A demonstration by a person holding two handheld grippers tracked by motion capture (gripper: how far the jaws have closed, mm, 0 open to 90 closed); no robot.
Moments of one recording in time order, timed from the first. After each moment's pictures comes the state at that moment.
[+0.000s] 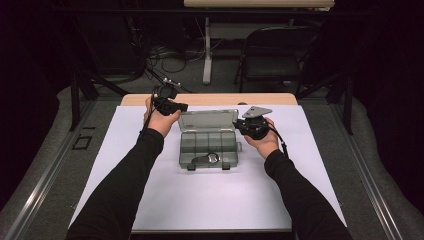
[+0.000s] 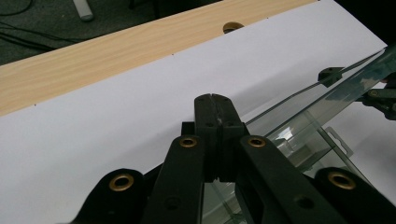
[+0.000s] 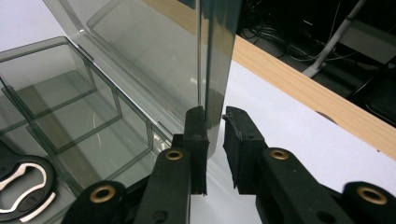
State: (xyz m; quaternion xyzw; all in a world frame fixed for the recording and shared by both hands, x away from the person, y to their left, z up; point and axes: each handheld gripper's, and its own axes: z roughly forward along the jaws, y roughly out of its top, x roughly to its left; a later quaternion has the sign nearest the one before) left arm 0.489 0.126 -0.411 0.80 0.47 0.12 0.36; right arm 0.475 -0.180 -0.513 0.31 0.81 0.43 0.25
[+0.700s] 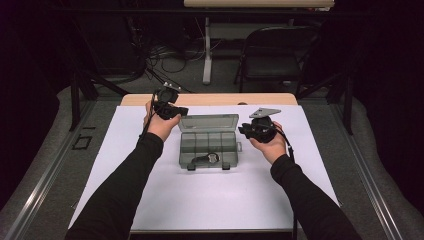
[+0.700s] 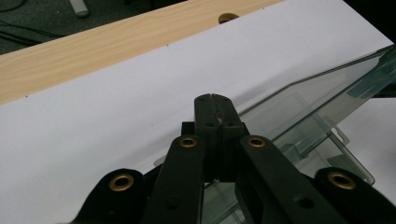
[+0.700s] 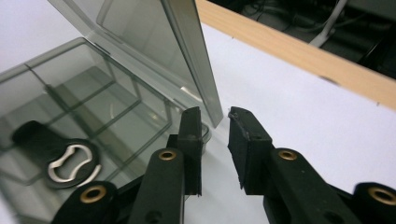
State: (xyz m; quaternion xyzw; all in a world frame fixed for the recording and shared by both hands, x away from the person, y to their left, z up) left arm 0.479 0.125 -0.419 0.80 0.46 0.12 0.36; right arm 0.450 -0.195 -0.495 0.38 0.80 0.42 0.19
